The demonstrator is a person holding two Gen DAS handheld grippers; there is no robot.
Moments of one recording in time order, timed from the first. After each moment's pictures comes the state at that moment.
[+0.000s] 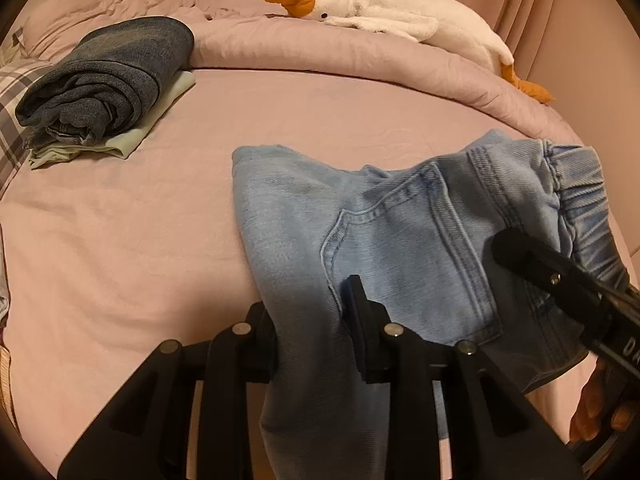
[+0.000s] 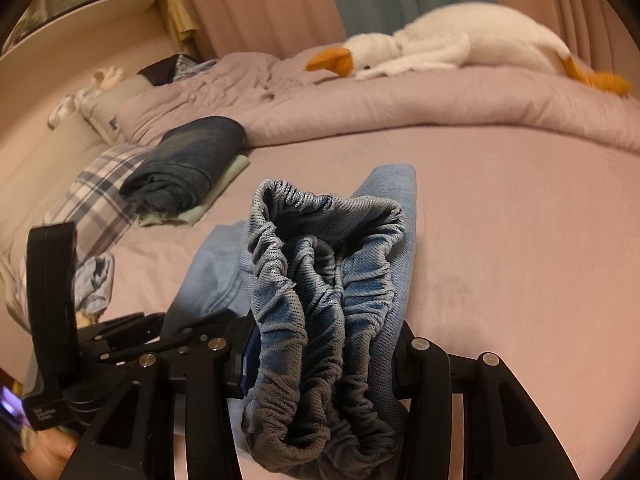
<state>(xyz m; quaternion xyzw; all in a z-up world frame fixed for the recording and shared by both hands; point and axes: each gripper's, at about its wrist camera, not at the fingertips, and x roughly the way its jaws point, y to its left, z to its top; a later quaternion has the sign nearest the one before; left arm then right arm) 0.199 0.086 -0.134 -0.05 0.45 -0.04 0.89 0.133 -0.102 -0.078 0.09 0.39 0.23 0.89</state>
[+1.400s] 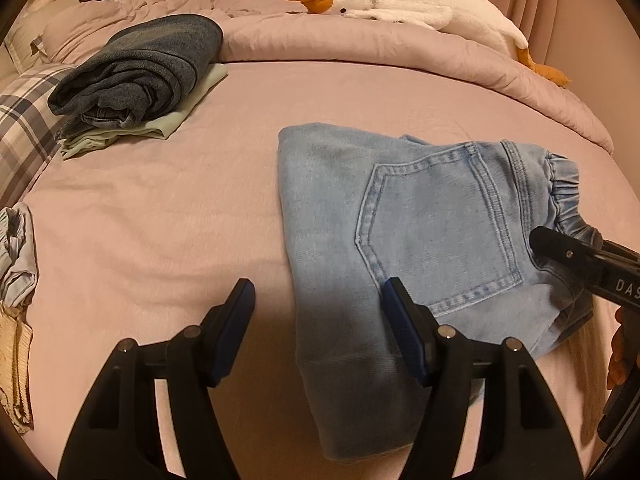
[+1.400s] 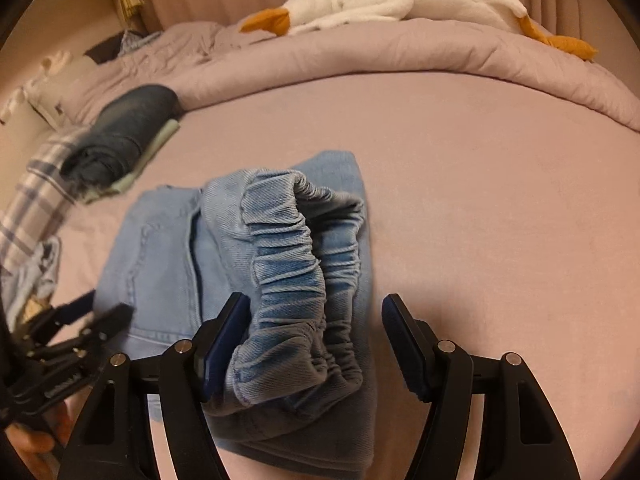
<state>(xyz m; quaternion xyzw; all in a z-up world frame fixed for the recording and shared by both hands) 0.167 0.099 -0.147 -0.02 0.45 0.01 0.89 0.141 -0.126 -0.113 0.06 0.45 0.15 0.88</state>
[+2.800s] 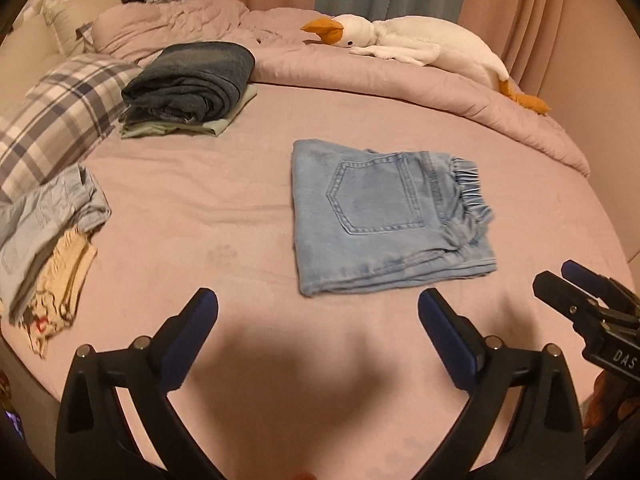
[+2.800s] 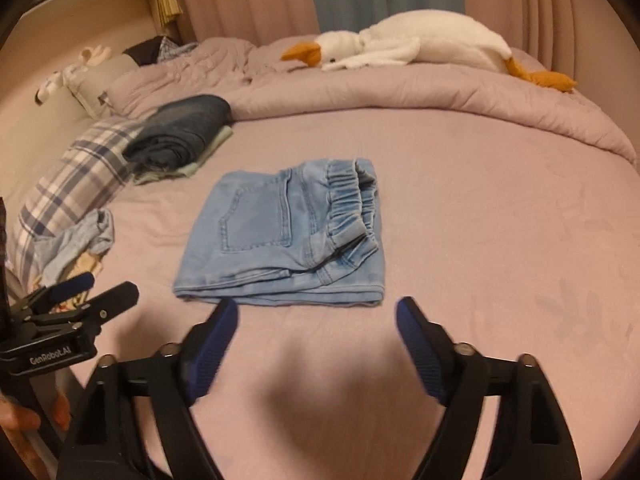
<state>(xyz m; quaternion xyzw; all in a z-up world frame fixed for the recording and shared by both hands) 0.043 0.082 -0.065 -0.06 0.43 0.03 0.90 0.017 -0.143 -0.039 0.04 0.41 0.17 0.89</state>
